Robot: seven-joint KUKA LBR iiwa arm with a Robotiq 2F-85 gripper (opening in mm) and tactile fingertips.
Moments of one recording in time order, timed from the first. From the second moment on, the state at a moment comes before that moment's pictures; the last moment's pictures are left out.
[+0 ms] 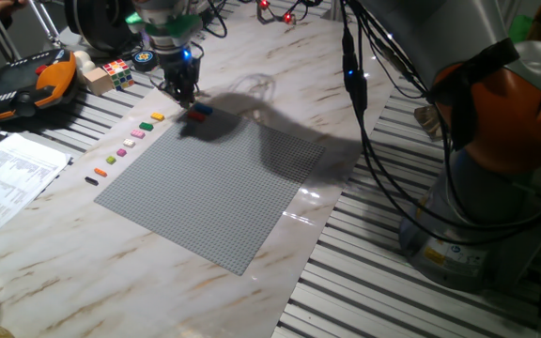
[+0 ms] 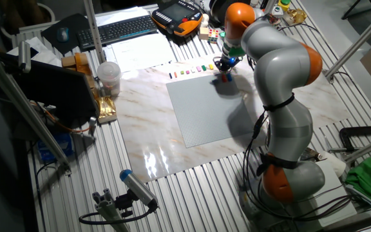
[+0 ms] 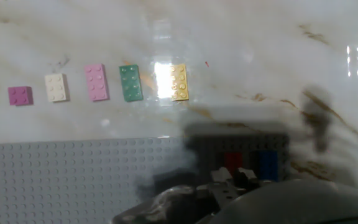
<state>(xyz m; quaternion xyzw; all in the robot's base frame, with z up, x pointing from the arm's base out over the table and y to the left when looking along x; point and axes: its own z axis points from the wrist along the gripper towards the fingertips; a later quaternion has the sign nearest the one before) 0.673 -0.077 0.090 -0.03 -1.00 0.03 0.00</state>
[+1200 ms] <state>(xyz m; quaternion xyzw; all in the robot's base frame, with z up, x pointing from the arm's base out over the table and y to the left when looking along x) 0.641 -0.060 0.143 -0.02 -1.00 0.03 0.00</state>
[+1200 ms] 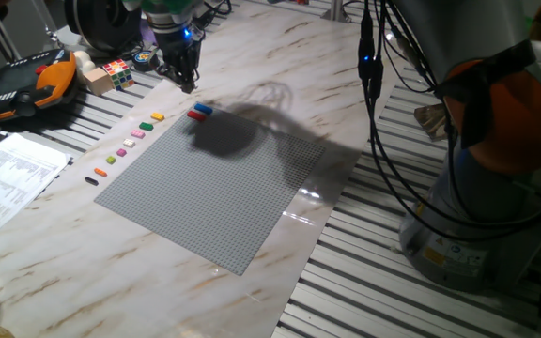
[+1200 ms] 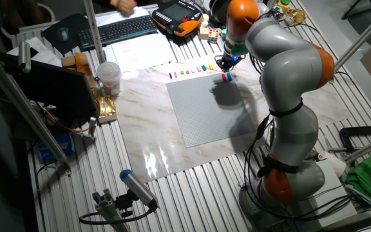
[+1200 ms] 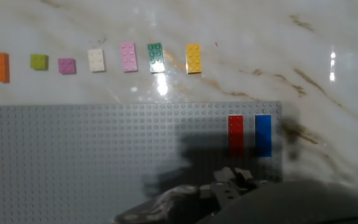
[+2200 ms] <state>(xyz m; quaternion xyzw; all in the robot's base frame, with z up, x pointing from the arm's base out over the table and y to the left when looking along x) 0.640 -0.061 0.147 0.01 -1.00 0.04 -0.01</state>
